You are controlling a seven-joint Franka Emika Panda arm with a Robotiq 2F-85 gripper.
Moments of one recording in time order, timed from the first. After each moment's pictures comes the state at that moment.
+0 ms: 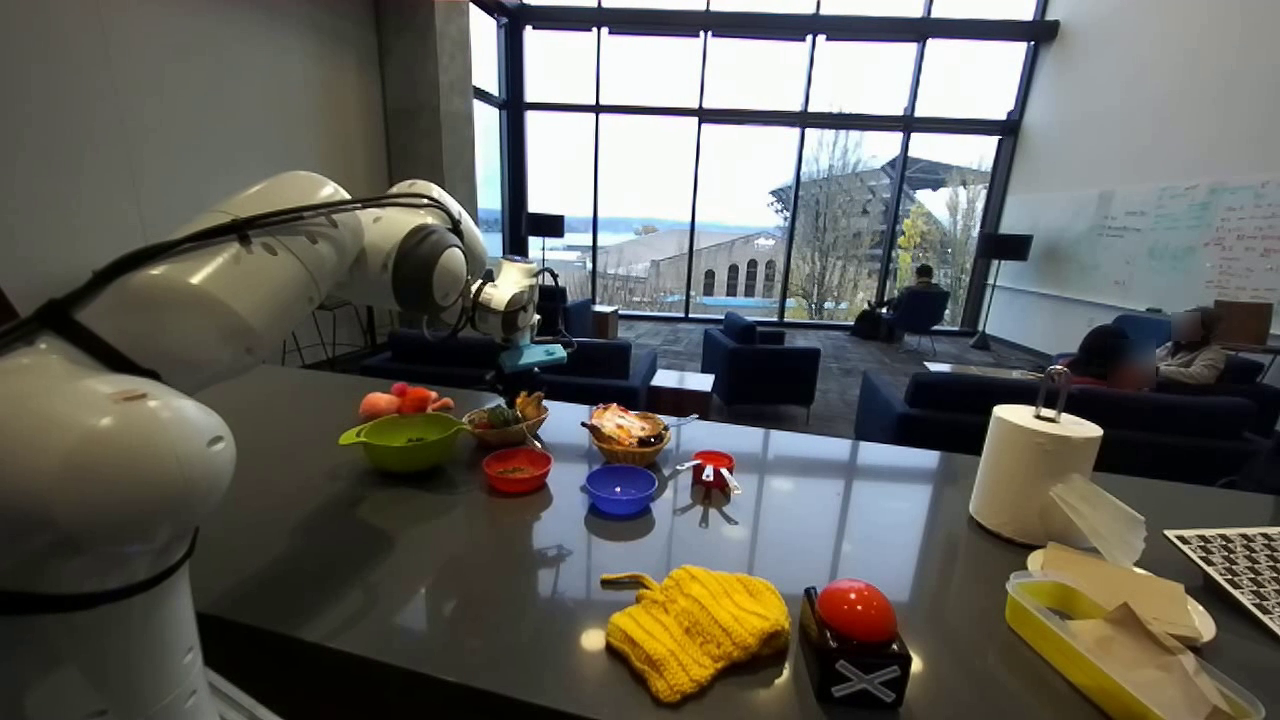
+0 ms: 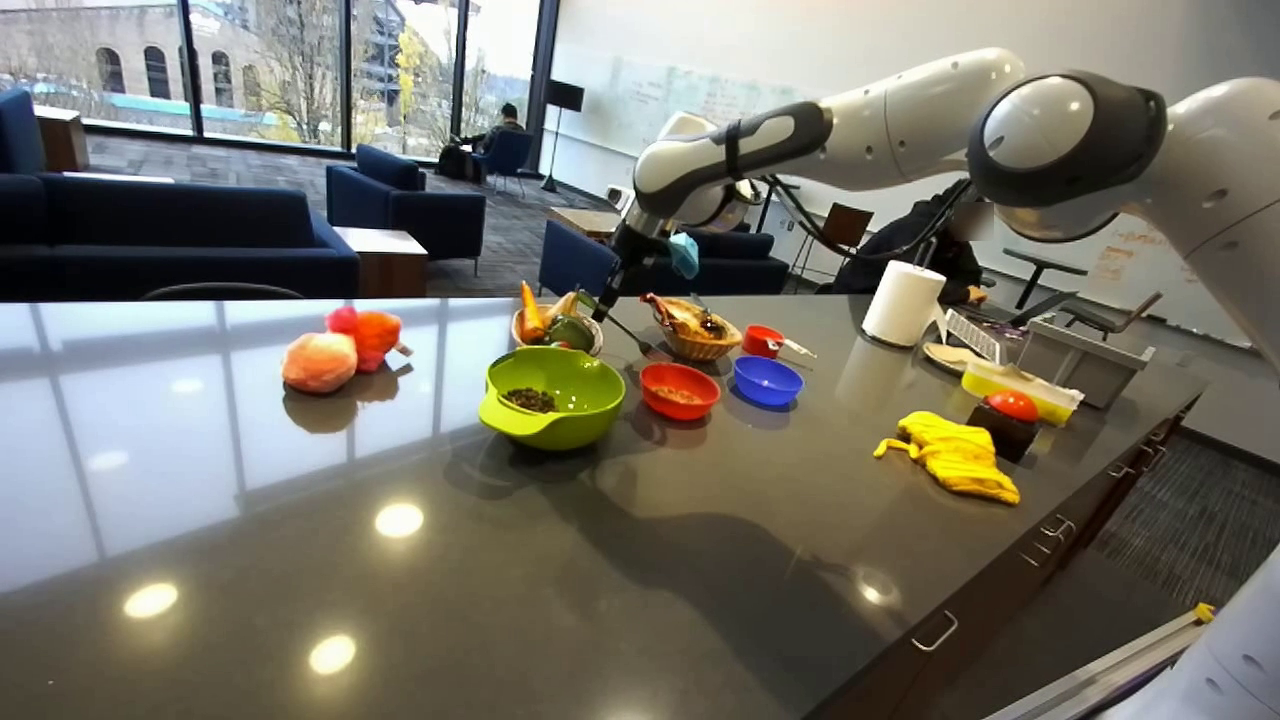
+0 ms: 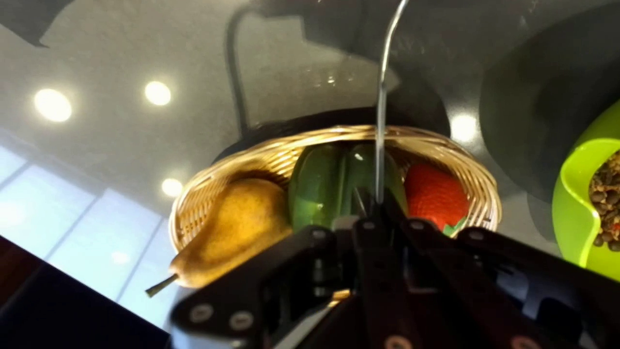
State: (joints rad) arm 0.11 0.95 0.24 -1.13 -0.04 2.31 -0.82
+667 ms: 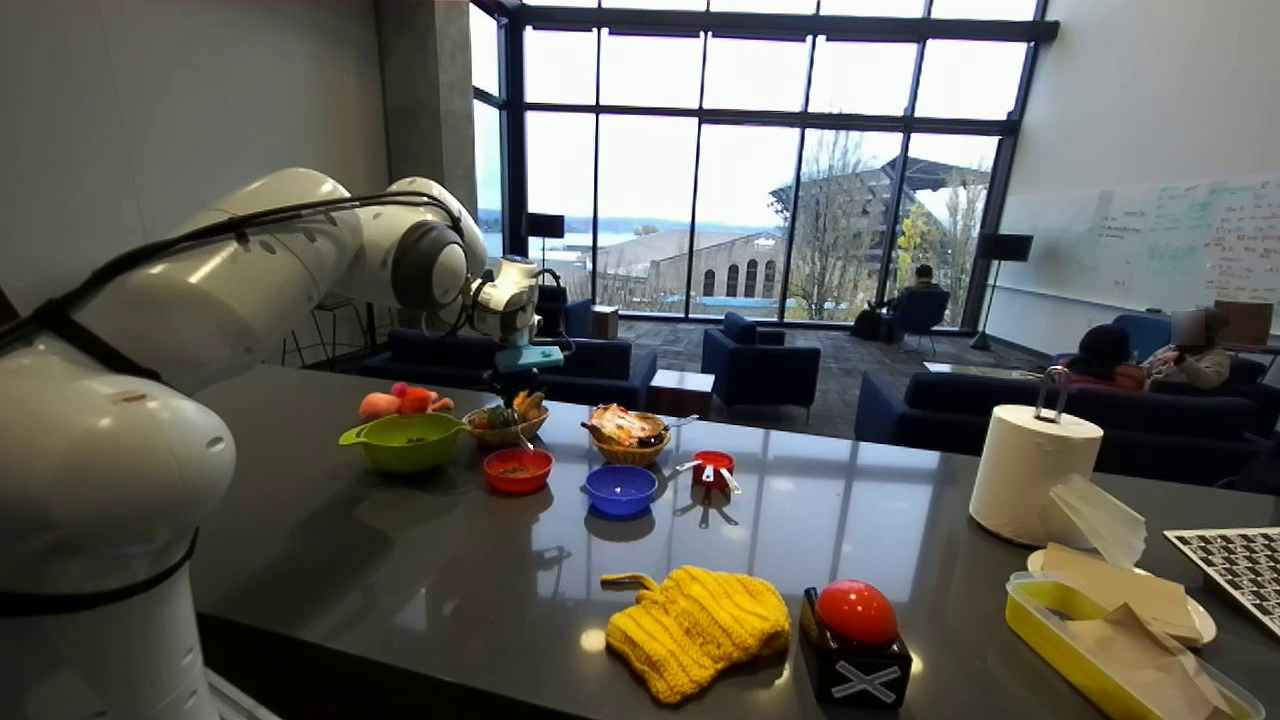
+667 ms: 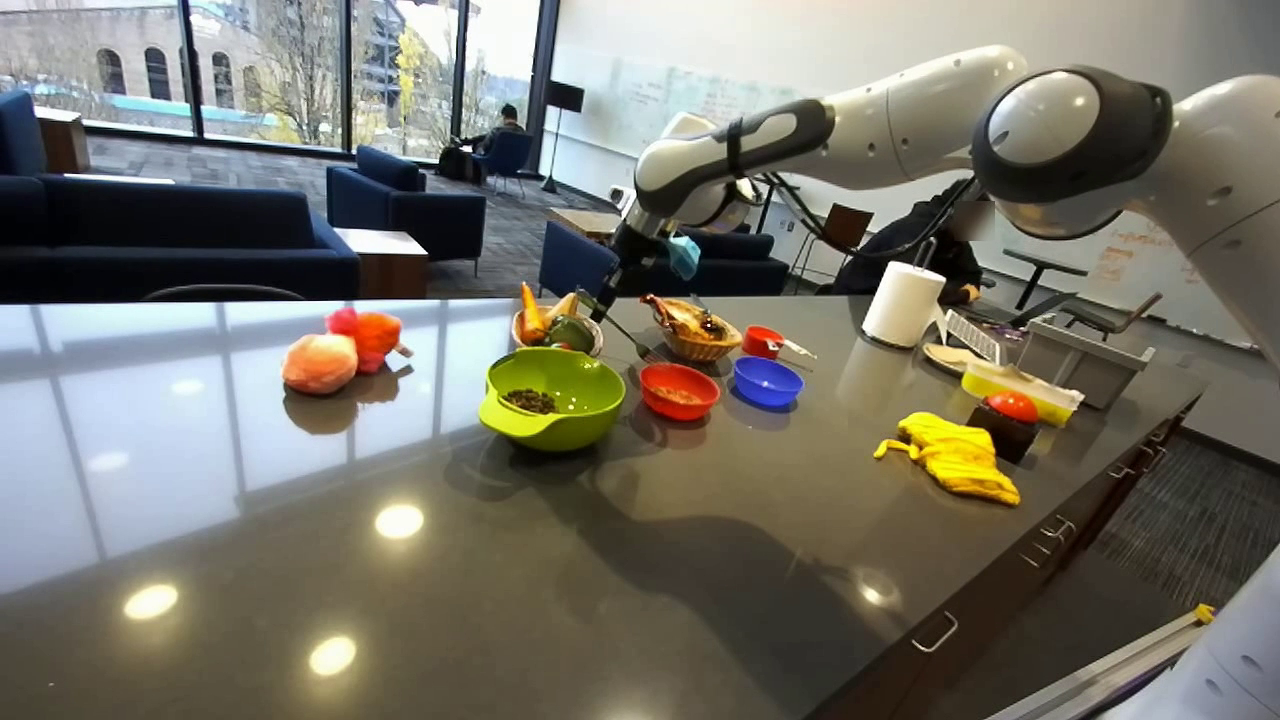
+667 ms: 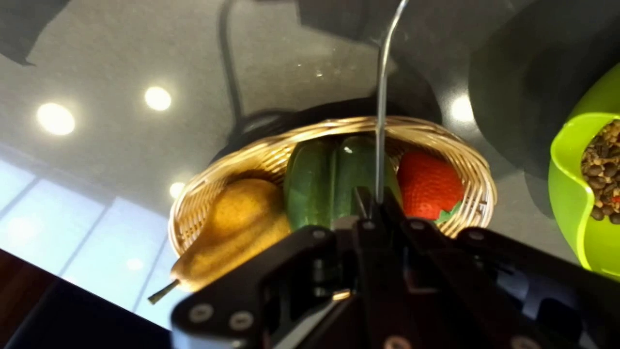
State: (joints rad) arm 0.11 0.94 0.24 -1.15 -0.02 2.33 -0.75
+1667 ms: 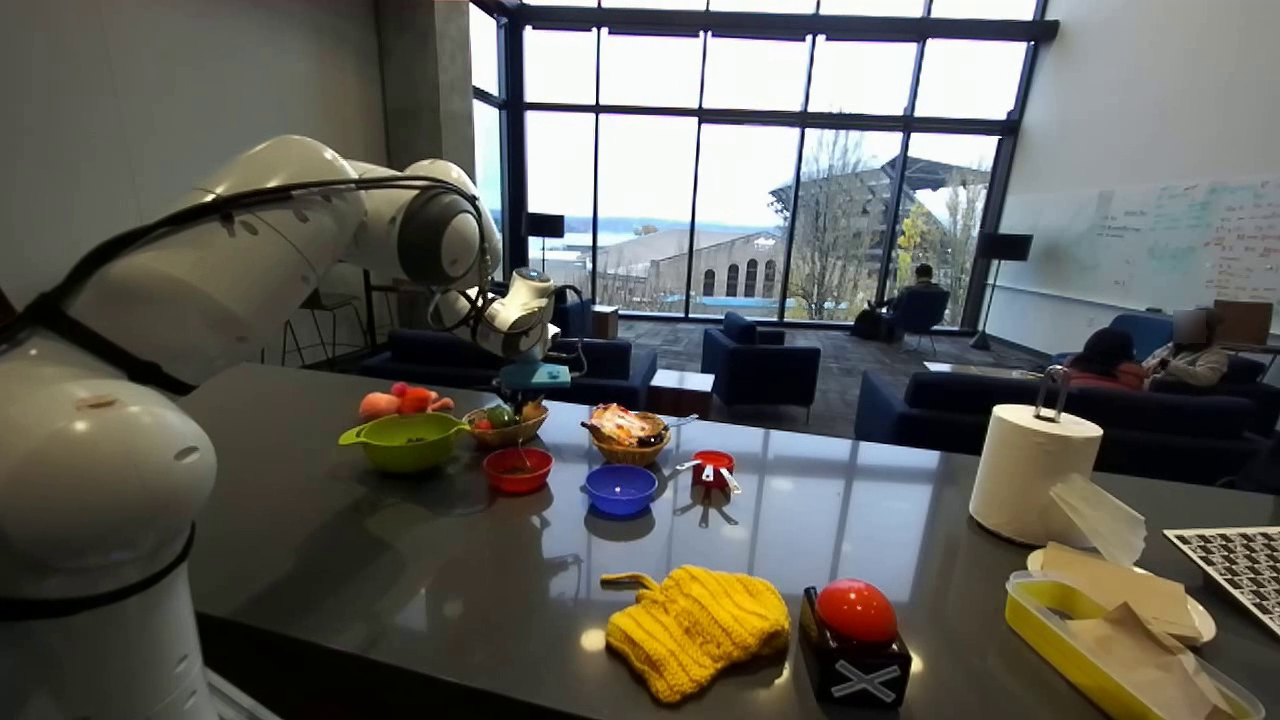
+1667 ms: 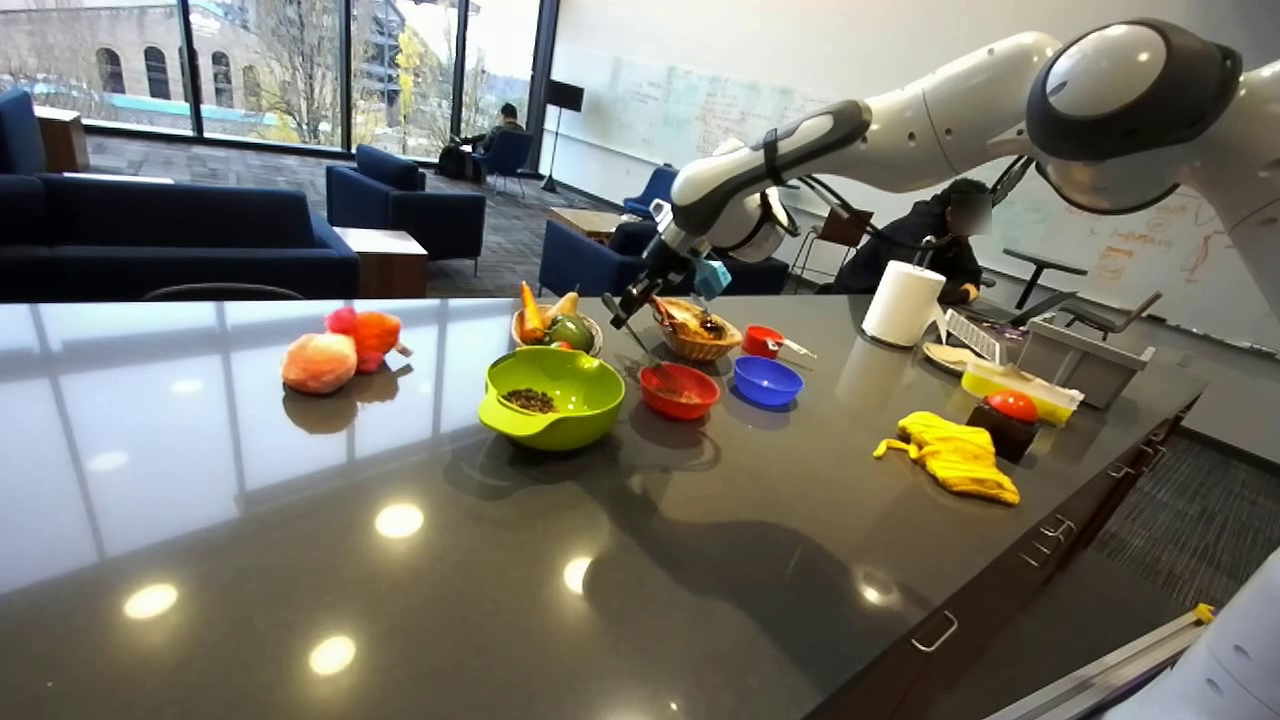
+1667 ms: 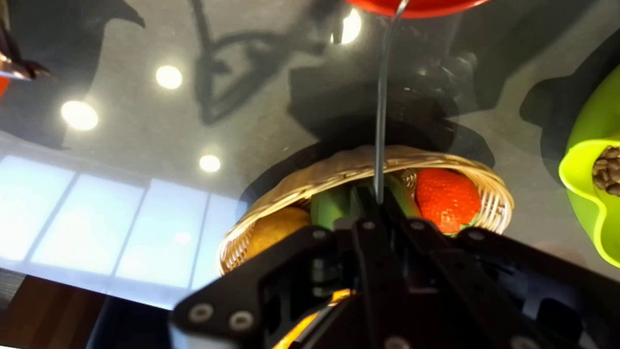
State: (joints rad) arm -0.03 0.82 0.32 -1.46 0.09 2.60 -0.73
